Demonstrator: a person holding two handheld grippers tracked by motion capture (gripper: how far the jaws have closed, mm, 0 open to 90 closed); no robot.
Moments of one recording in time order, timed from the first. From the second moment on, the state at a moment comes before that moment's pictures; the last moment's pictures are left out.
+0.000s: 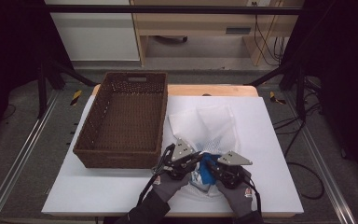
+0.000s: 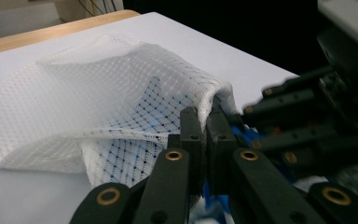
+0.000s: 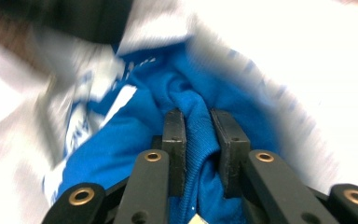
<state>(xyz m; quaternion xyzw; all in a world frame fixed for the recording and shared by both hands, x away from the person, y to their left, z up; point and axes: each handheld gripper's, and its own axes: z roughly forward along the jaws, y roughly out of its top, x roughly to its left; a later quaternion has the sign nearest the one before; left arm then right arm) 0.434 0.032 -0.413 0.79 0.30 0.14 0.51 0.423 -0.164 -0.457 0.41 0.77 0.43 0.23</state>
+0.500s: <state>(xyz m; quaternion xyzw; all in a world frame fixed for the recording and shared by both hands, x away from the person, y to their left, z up) 0.436 0.035 -0.425 0.80 0.31 0.13 0.50 0.453 -0.162 -0.470 0.45 0.75 0.41 0.26</state>
